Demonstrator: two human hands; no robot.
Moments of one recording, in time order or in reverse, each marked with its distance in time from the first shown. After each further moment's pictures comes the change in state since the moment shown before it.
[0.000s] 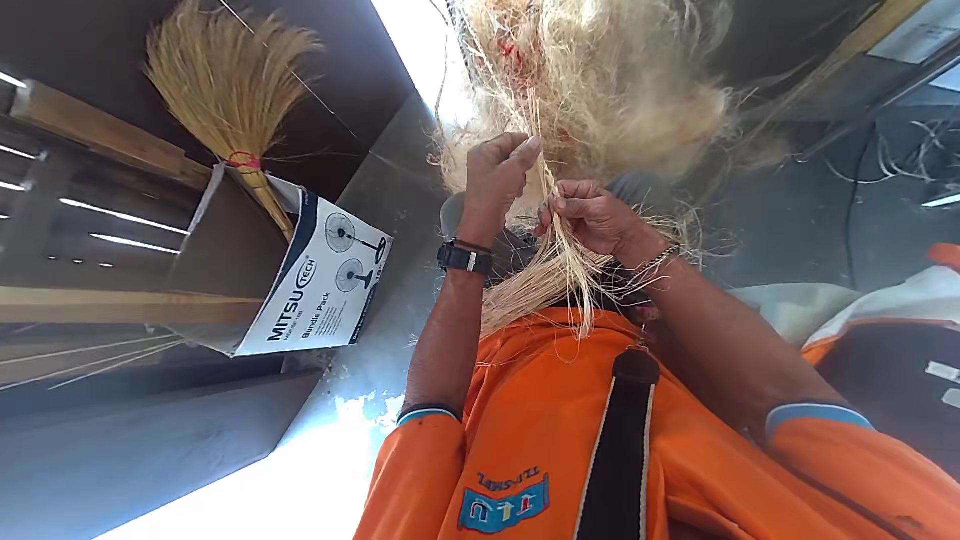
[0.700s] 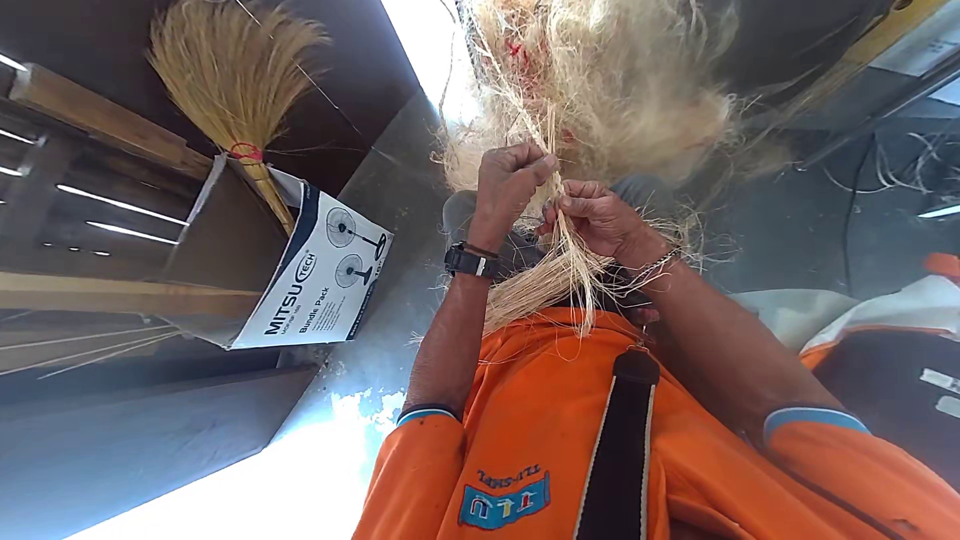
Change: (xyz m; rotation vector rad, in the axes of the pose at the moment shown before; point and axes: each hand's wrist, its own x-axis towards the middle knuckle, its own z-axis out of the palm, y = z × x) left_hand -0.006 -0.011 0.001 0.059 -0.060 0.071; right_hand 0.000 0.001 0.001 0.050 0.013 -0.007
